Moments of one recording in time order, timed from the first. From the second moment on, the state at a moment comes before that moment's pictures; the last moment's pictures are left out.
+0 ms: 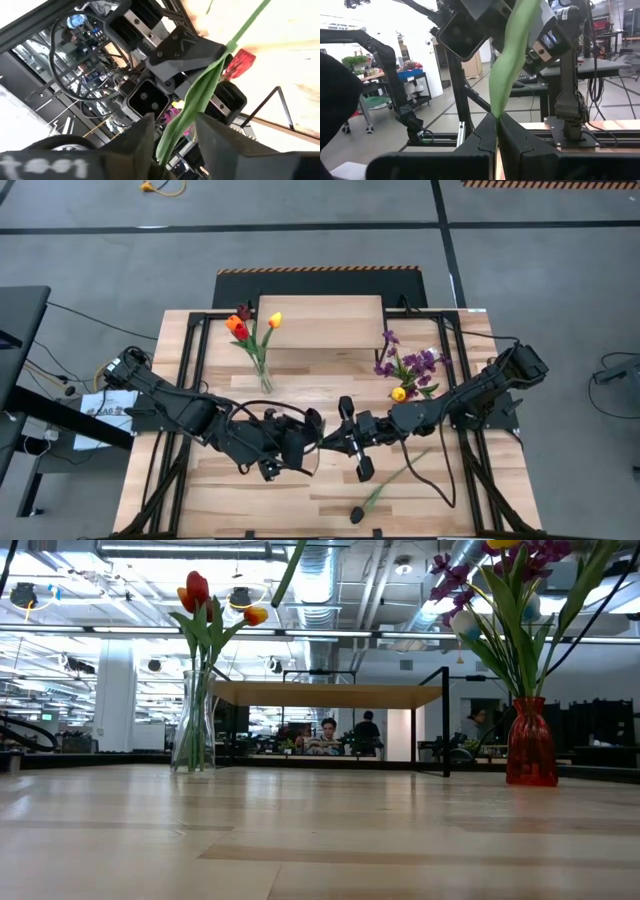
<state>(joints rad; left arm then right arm) -0.53 1.57 1.68 -0.58 -0.59 1.88 0.41 1.58 0.92 0.77 0.13 0.10</state>
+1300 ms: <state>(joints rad) -0.42 1.43 1.44 -0.58 -0.73 0.01 0.37 1.57 0.92 0.79 0.21 -0.04</state>
